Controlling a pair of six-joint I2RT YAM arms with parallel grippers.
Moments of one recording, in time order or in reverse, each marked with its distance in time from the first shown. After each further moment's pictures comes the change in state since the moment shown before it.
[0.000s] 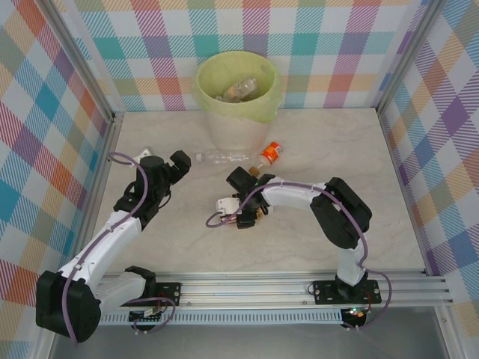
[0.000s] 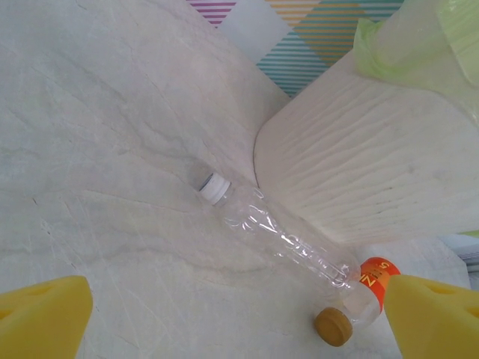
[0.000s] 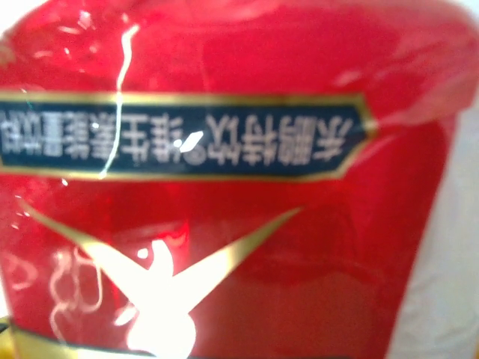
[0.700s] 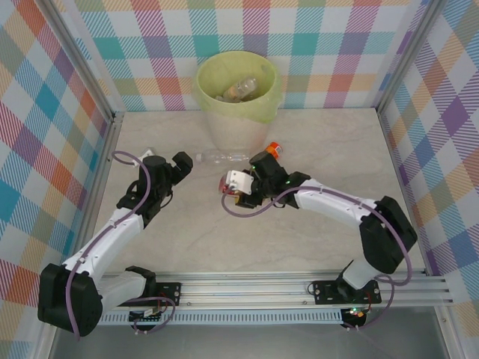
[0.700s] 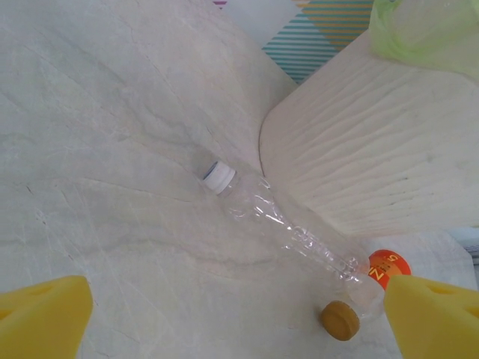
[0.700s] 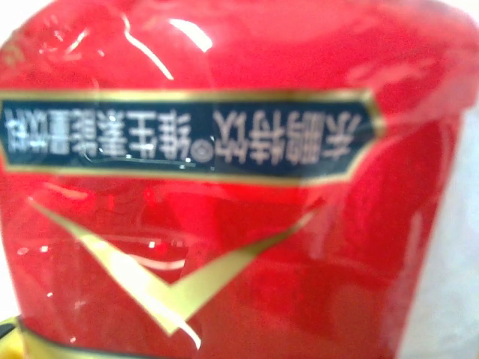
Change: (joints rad) left arm 0.003 0.033 -0.012 0.015 0.022 -0.007; right arm -0.098 -0.365 -0.161 0.238 -0.064 0.277
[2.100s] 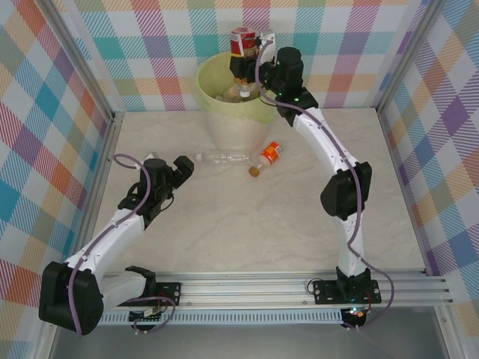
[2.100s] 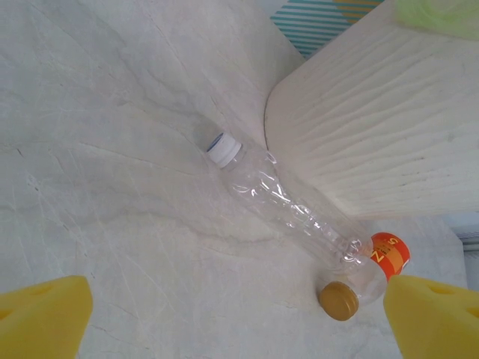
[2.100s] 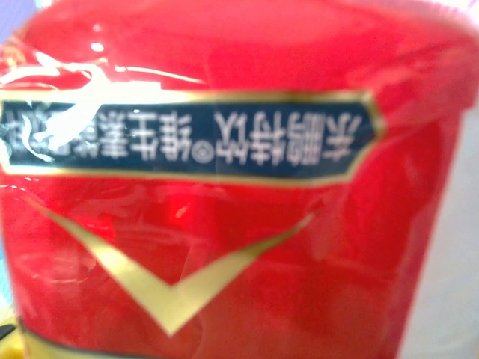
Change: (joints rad) left arm 0.015 0.006 -0.036 0.010 0.068 -0.045; right arm -0.319 0.650 1.245 0.243 -0.080 0.815
